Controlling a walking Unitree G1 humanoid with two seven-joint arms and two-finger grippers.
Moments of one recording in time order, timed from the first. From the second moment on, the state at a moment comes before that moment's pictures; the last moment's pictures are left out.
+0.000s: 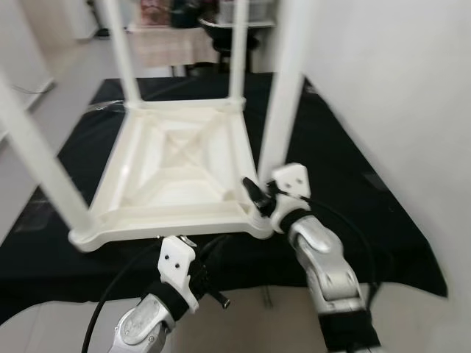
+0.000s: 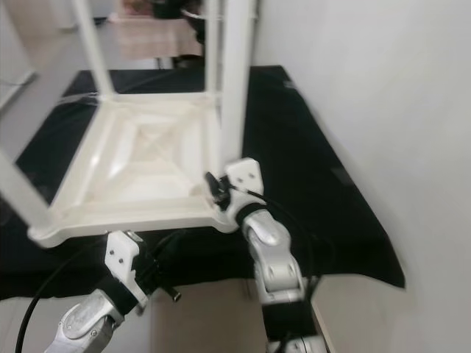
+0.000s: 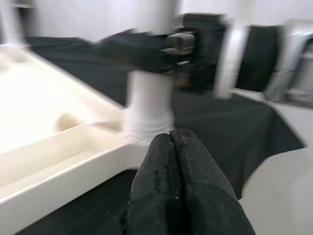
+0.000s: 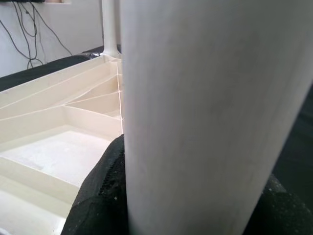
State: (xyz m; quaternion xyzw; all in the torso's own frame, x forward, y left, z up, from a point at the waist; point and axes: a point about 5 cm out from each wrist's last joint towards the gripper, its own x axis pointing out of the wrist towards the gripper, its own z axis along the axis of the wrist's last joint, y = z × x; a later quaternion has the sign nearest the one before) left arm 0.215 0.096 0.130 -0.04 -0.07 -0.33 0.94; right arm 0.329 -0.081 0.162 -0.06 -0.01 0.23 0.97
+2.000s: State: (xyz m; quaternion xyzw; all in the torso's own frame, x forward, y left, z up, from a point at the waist) left arm 0.224 0.107 0.136 -0.03 -0.06 -0.33 0.94; right arm 0.342 -0.078 0.164 -0.07 0.01 0.22 0.97
